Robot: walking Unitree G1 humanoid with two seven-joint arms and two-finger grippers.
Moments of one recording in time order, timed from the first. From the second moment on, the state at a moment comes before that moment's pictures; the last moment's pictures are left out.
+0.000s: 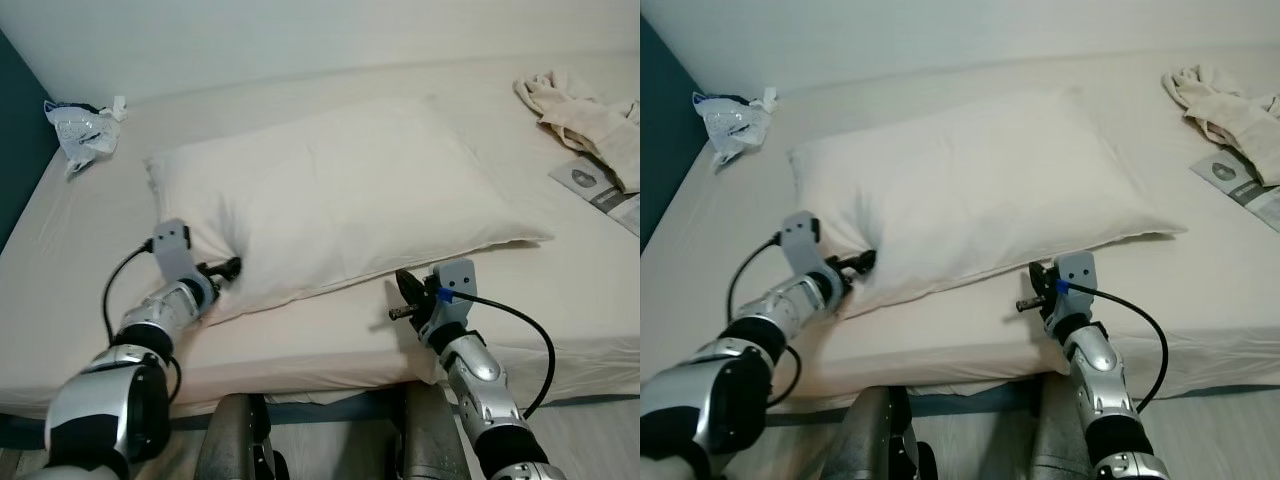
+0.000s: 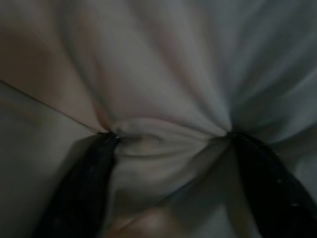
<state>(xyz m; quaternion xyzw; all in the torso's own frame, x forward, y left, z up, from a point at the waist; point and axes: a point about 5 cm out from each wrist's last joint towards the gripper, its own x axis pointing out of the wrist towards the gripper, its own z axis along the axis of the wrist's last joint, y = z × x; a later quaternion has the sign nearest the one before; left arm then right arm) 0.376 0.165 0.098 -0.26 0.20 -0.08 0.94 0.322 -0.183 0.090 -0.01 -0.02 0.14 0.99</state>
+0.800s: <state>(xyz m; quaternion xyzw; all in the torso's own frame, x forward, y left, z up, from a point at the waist) 0.388 0.177 0.138 -0.32 0.17 -0.16 0.92 0.367 -0.173 0.177 0.18 -0.12 0.19 0.96</state>
